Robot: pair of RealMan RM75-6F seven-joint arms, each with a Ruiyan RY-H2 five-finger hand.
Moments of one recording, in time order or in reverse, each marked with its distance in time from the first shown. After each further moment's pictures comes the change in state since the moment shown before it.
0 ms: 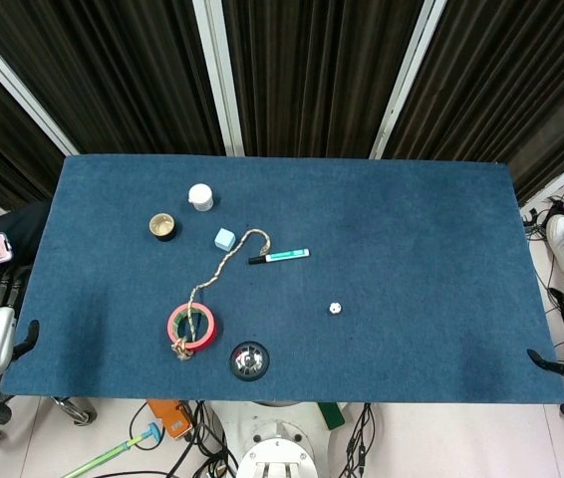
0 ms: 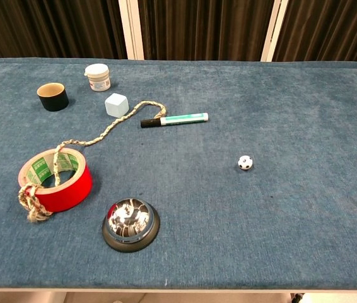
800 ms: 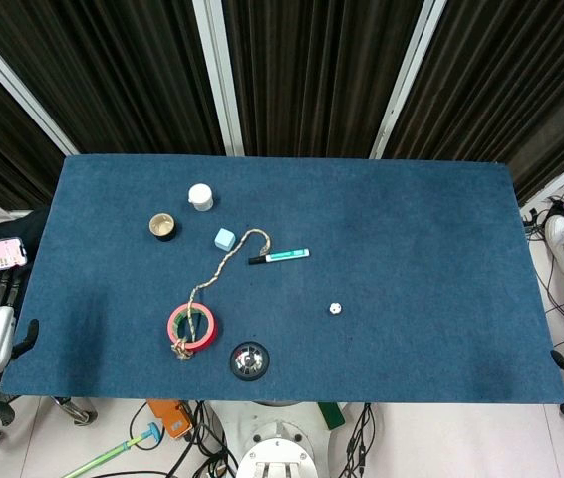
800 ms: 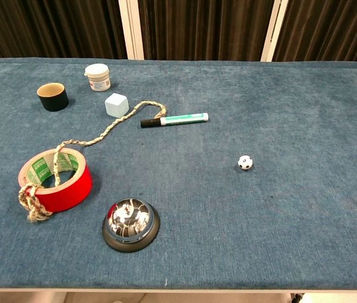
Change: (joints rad) left arm -0.006 0.003 -0.001 0.010 -0.001 -0.013 -0.014; right arm -0.046 0.022 0.010 -0.007 0.051 0.093 -0.052
